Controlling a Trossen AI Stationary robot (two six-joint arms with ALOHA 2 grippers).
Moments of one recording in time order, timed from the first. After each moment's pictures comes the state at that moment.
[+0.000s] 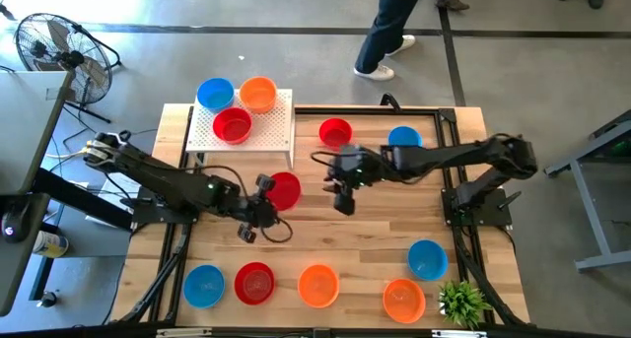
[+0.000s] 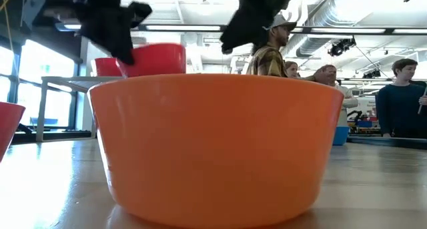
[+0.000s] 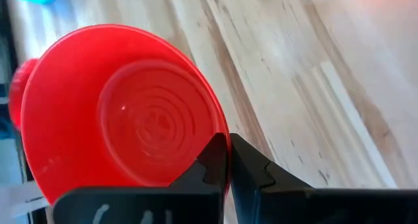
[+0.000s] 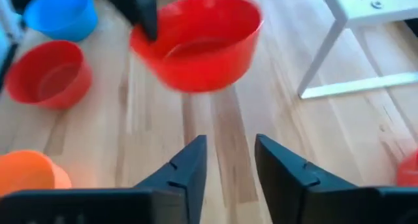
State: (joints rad) left arm -0.34 1.30 0.97 -0.67 -0.37 0.23; right arm -0.01 1.56 1.21 -0.36 0.00 0.15
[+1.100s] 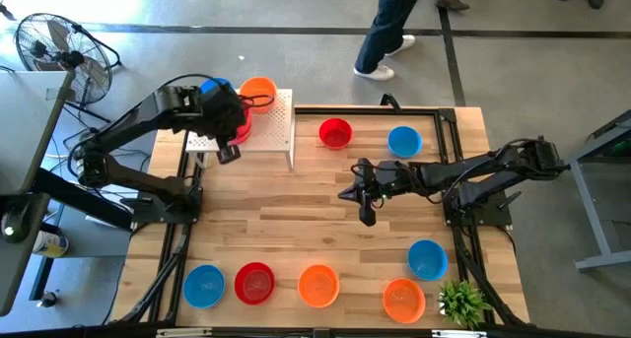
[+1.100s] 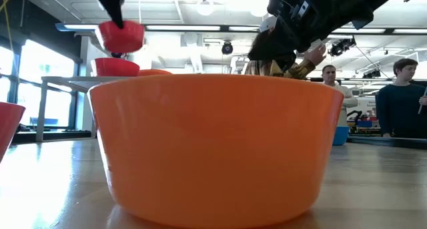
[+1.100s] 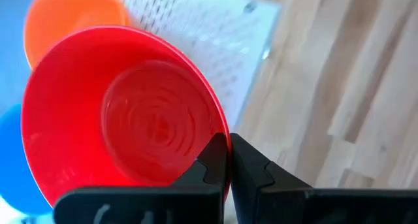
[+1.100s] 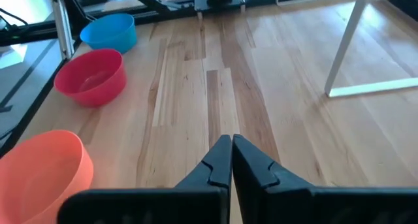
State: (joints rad) left arm 0.39 1.21 1.52 -1.42 -0.21 0.09; right arm 0.02 1.34 0.69 0.20 -0.03 0.17
